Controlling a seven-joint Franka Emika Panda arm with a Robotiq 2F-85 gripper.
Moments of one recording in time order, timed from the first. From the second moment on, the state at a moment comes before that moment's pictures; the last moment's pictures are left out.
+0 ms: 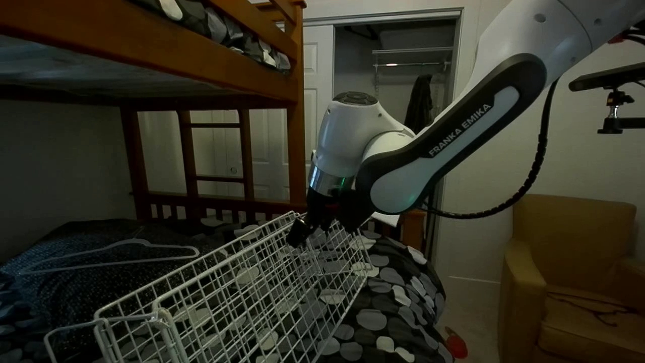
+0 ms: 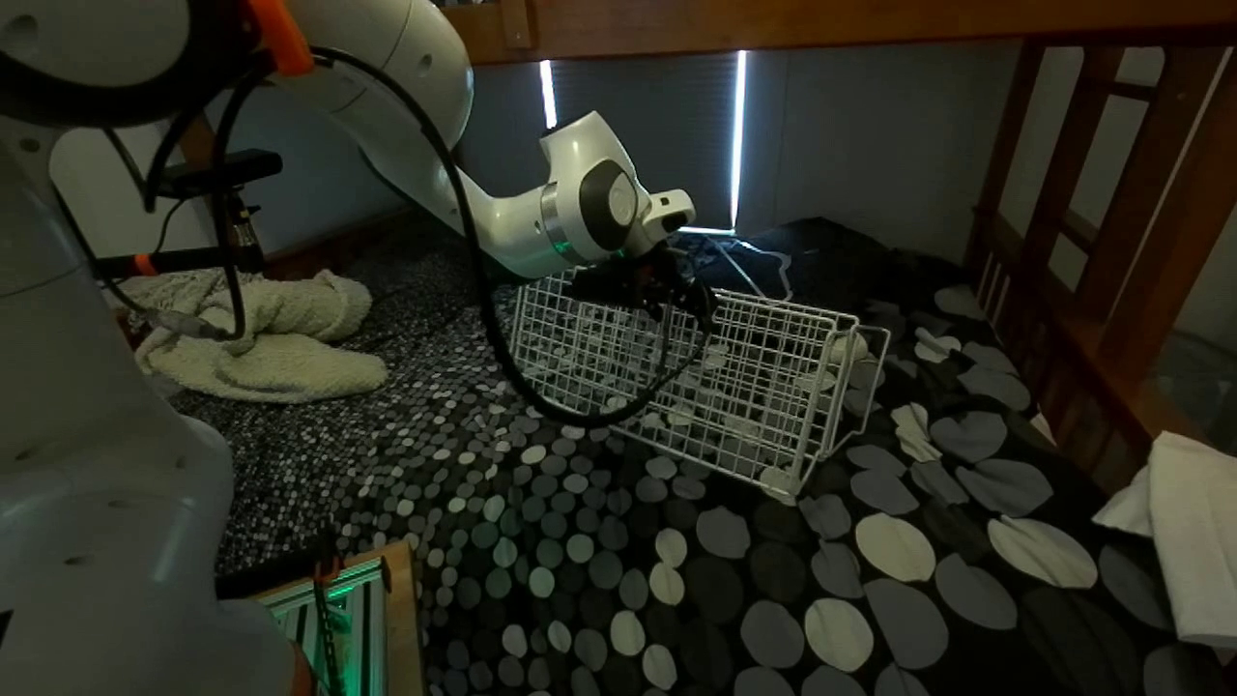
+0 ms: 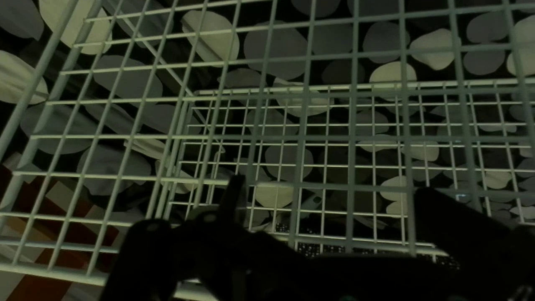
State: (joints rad) arm 0.03 0.05 0.42 -2.23 -0.54 2.68 0.43
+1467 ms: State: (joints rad) arm 0.09 0.37 0.40 -1.77 -0.62 2.77 0.44
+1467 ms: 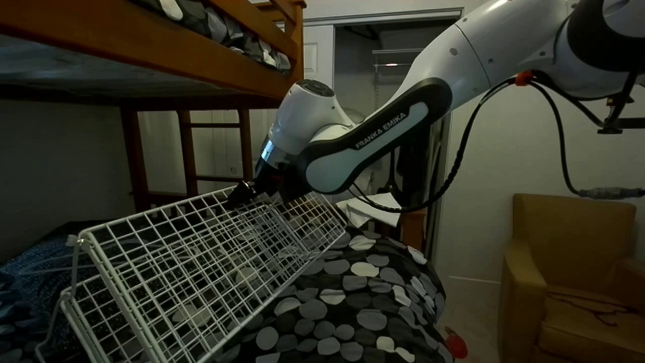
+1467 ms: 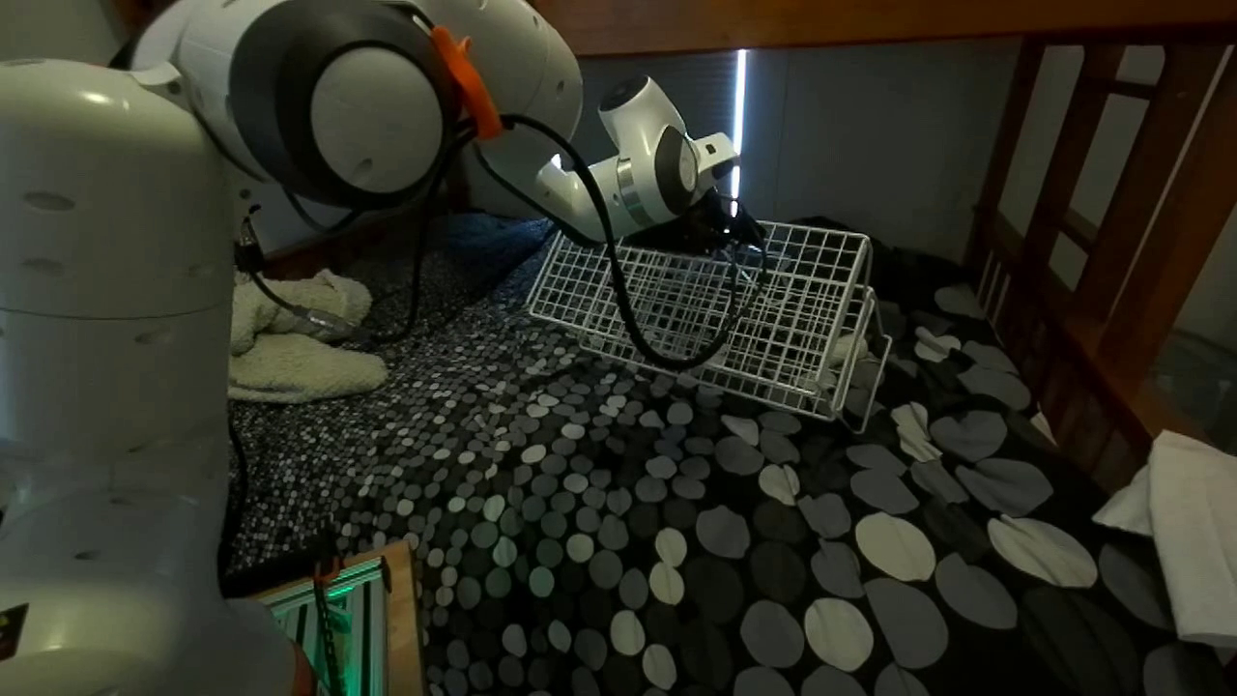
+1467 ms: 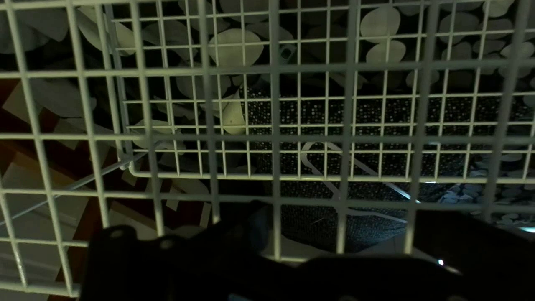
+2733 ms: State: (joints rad) arm 0.14 0.55 0.38 -1.52 -0.64 2.88 0.42
